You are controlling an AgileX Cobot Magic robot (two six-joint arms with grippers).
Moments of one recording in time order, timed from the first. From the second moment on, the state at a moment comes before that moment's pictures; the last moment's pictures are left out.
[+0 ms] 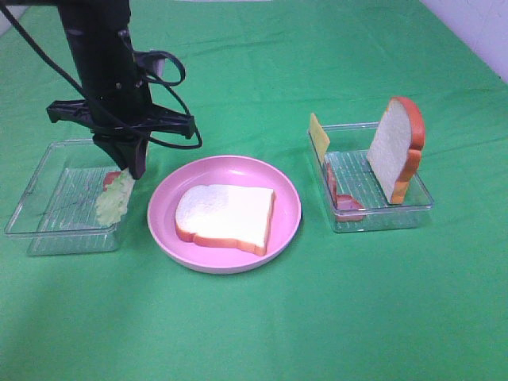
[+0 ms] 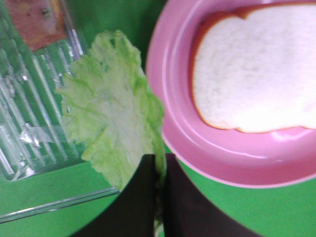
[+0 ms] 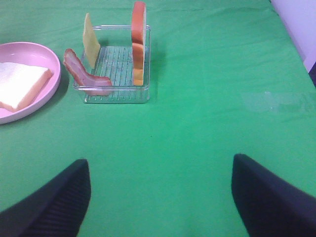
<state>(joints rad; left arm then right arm) -0.44 2.09 -1.70 -0.09 1.21 -0.23 0.02 0.00 -0.50 0.09 1.07 -0.09</state>
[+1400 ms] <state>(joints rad) -0.53 2.16 -1.70 -0.29 0.96 -0.01 0.02 0.00 -0.50 0.09 1.07 -0.09</state>
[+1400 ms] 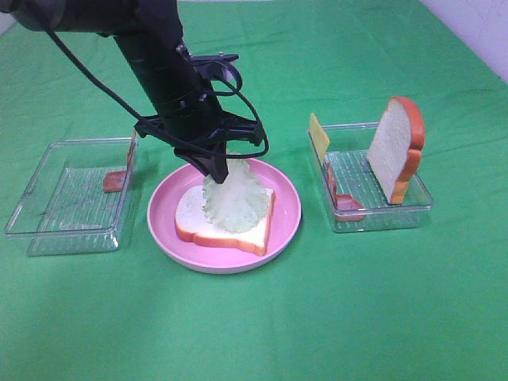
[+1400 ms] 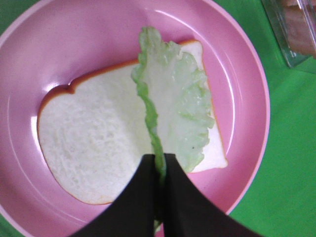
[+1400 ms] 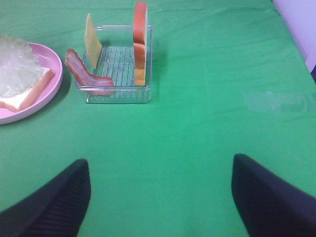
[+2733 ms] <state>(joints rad) -0.51 2.09 -1.90 0.09 1.20 -0.29 0.02 0.00 -0.50 0.09 1.07 -0.09</state>
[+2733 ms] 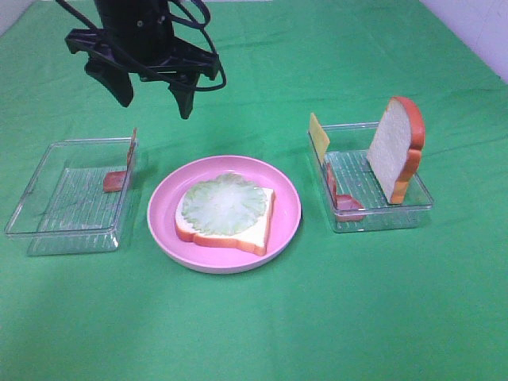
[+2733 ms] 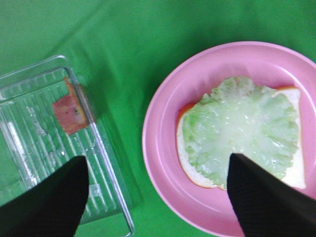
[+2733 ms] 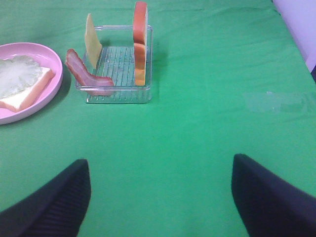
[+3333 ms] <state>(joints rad) -0.35 2.18 -1.90 0.07 1.22 -0.30 0.02 0.00 -0.50 0.09 1.07 -0.09</state>
